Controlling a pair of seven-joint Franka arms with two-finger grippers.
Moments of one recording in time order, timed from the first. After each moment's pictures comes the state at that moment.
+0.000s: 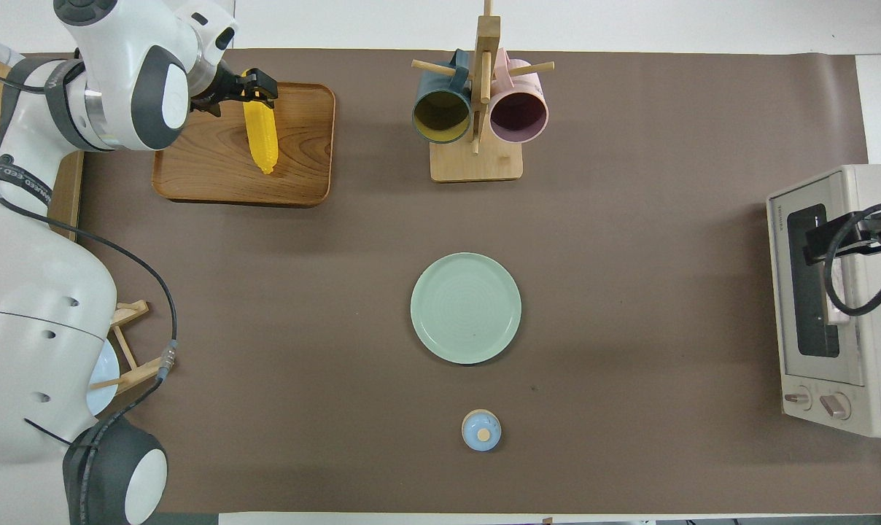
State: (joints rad) left arm -0.17 0.87 -0.01 -0.97 -0.07 1.96 -0.19; right arm 0.05 -0.01 -0.07 -1.57 -0.06 1.42 -0.08
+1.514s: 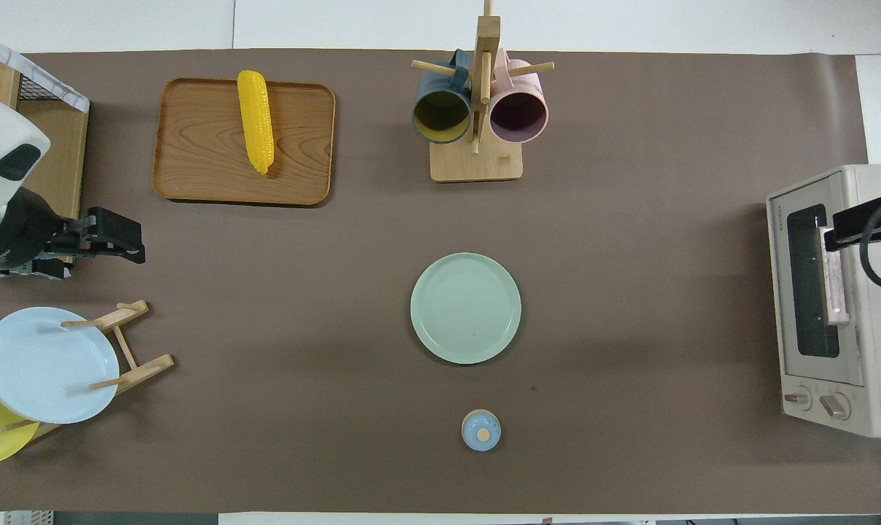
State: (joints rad) left arm -0.14 -0.05 0.00 -1.69 -0.04 1.52 -0.25; right arm 0.06 0.00 -0.16 -1.58 -0.01 1.47 -0.02
